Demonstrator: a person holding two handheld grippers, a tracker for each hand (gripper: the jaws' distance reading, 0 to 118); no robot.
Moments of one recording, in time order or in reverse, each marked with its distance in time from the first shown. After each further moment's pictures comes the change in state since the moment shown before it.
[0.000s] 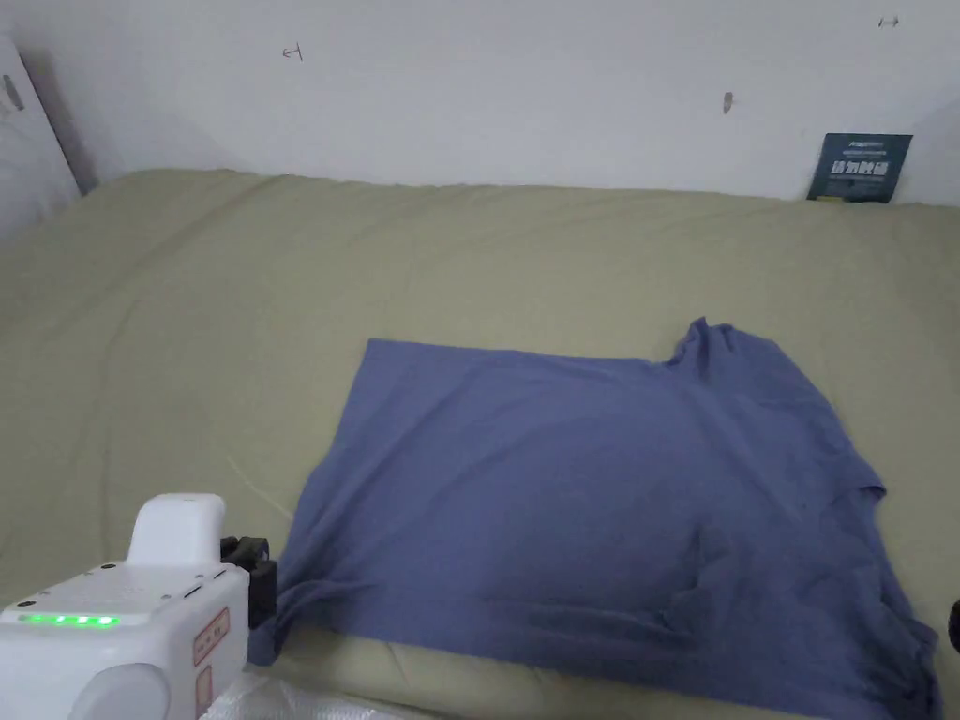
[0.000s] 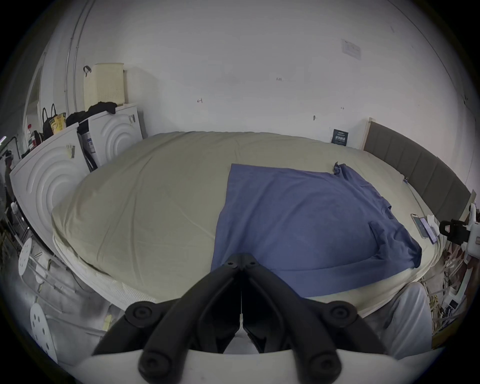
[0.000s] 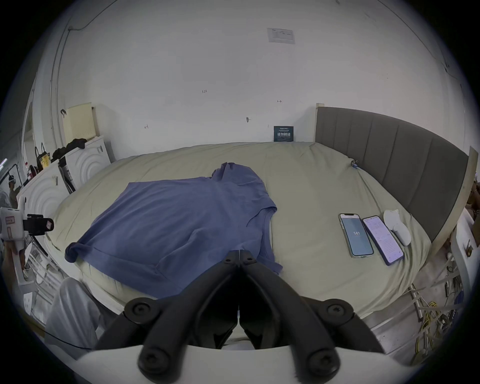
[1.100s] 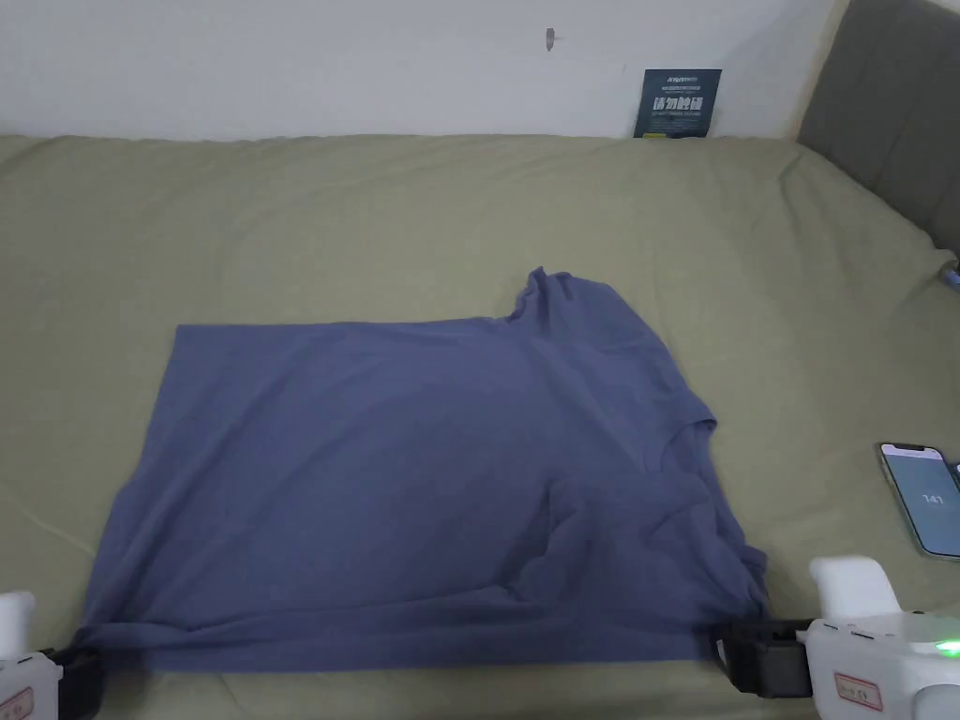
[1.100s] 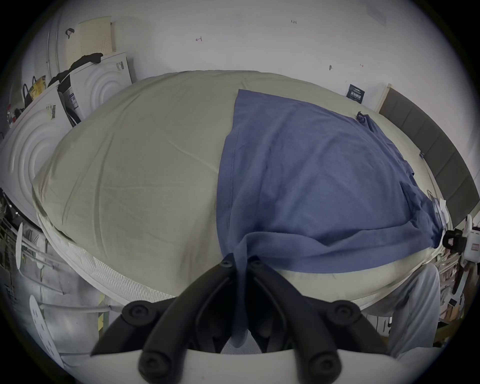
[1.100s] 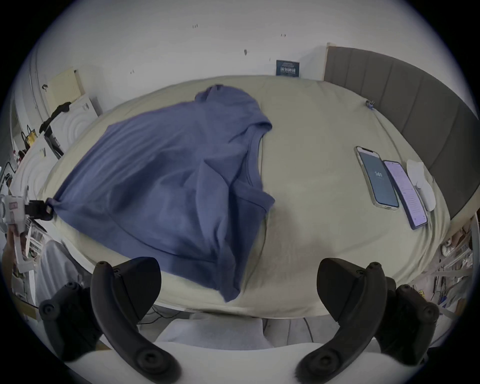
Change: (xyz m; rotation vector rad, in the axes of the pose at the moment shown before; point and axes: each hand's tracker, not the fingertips) left arm -0.007 -0.019 -0.089 -0.286 -0.018 0.020; right arm 0.052 -0.080 -0.095 -0.367 -0.012 0.063
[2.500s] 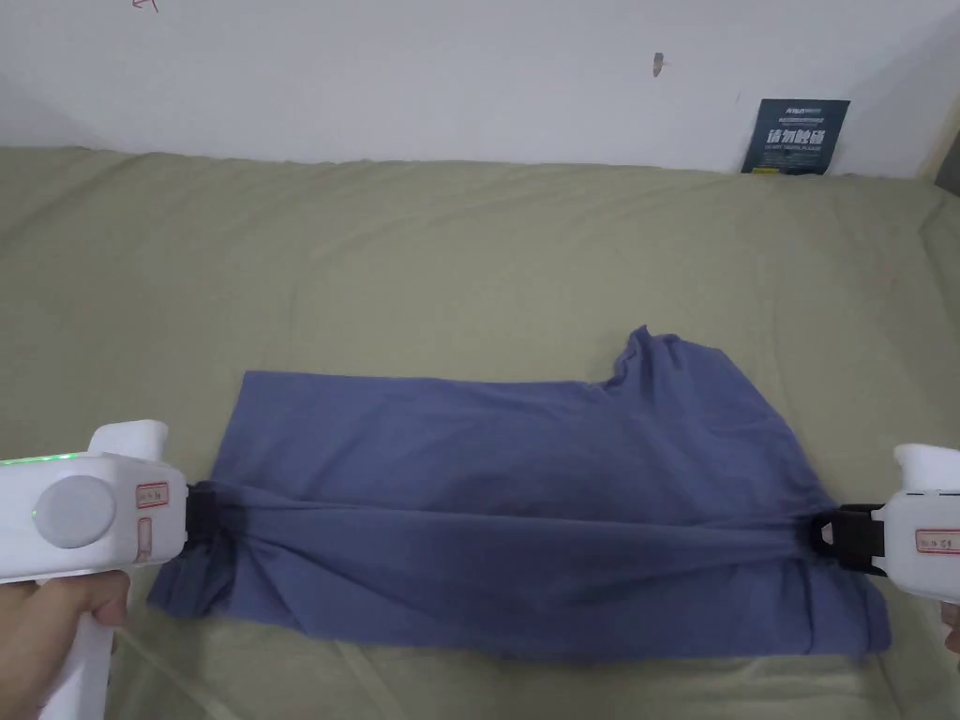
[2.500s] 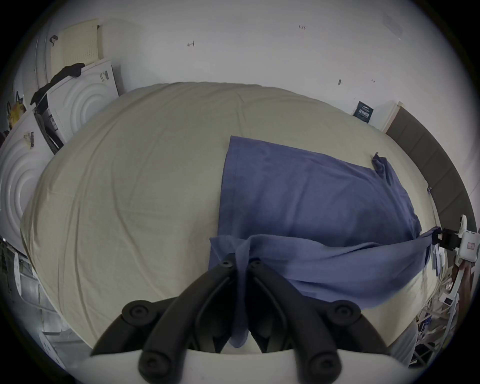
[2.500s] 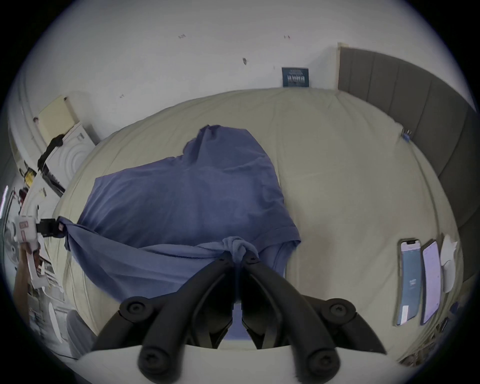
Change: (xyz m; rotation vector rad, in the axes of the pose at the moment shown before) left arm 0.018 0.191 -0.103 -0.015 -0.025 0.034; right arm 0.008 0.233 -0.073 0.006 0.077 -0.121
